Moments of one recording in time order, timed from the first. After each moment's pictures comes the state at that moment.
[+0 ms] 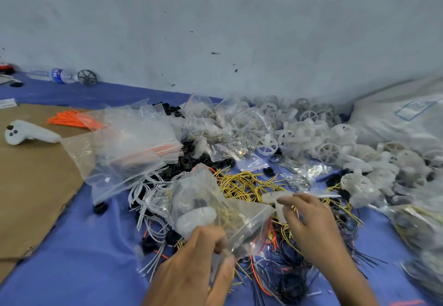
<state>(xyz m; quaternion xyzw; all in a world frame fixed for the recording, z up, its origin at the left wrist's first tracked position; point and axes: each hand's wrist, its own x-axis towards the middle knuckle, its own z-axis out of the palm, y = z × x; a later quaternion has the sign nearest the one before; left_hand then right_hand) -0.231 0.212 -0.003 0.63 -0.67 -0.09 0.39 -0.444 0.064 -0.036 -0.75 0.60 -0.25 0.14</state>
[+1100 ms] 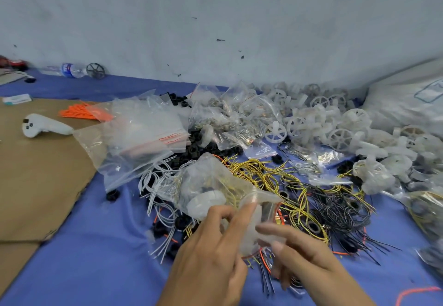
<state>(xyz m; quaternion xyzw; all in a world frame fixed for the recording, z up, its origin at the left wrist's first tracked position) -0.238 0.201 -0.012 0.59 -0.73 -0.07 0.32 -0.431 0.148 -0.016 -0.62 0.40 -0.30 0.60</state>
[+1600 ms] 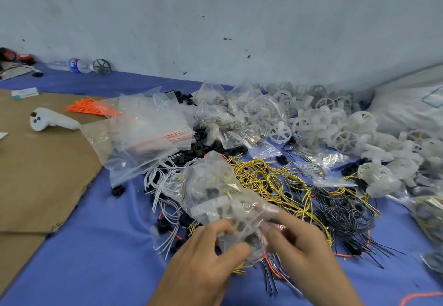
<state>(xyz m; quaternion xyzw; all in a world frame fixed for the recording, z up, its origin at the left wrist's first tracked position) -0.223 0.216 -0.034 0.59 -0.76 0.01 0.27 -0.408 0.136 -0.029 -0.74 0.44 -0.34 0.38</state>
